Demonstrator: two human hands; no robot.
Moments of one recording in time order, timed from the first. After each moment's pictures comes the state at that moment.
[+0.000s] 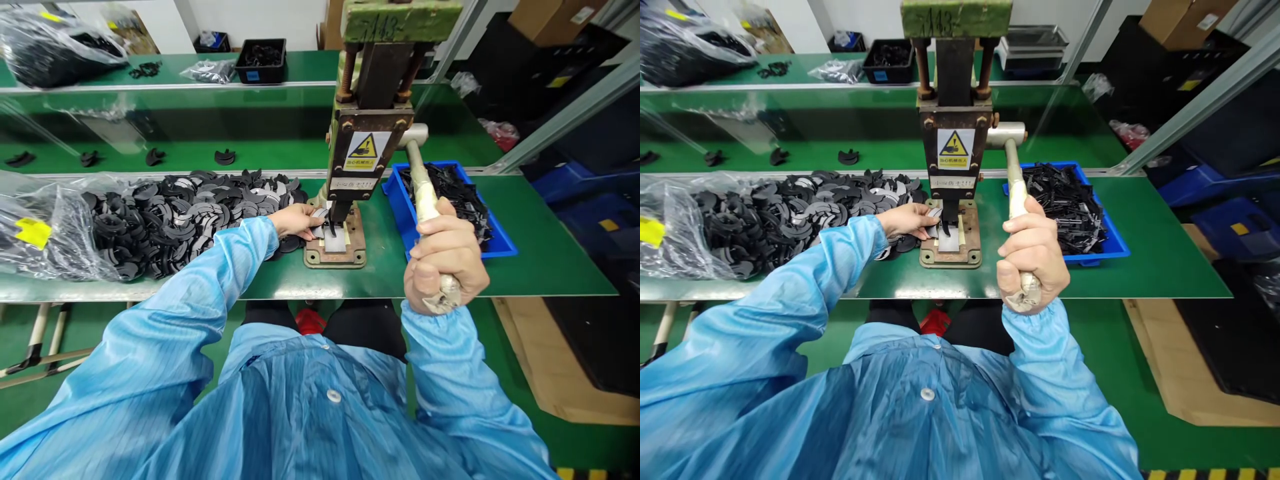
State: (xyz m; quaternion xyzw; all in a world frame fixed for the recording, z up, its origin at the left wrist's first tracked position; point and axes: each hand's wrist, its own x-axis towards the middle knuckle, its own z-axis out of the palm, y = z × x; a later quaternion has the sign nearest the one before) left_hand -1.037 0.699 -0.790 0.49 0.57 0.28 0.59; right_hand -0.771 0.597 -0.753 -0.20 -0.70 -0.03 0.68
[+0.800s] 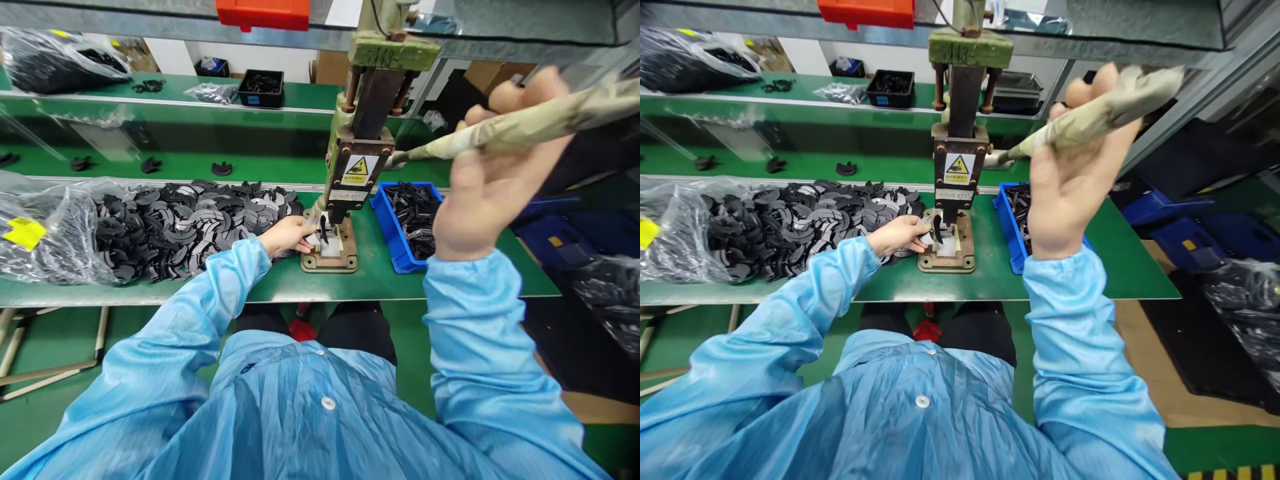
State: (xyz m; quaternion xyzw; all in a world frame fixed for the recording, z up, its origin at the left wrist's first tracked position) left_hand -1.042 0.651 -0.776 0.45 0.54 0.37 0.61; right_hand -0.769 0.649 -0.648 -0.16 -0.71 -0.02 0.68
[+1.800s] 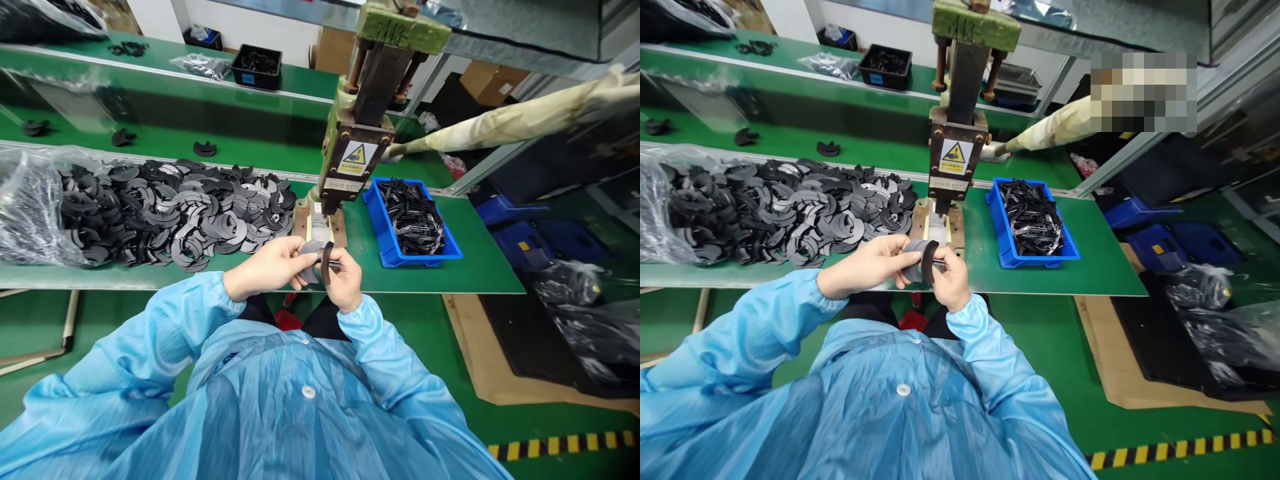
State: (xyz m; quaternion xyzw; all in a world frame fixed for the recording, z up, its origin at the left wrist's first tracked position) left_hand -1.039 0.540 -0.760 0.55 0.42 0.37 0.62; right_hand -0.834 0.564 -0.844 -0.36 -0.68 0.34 0.54
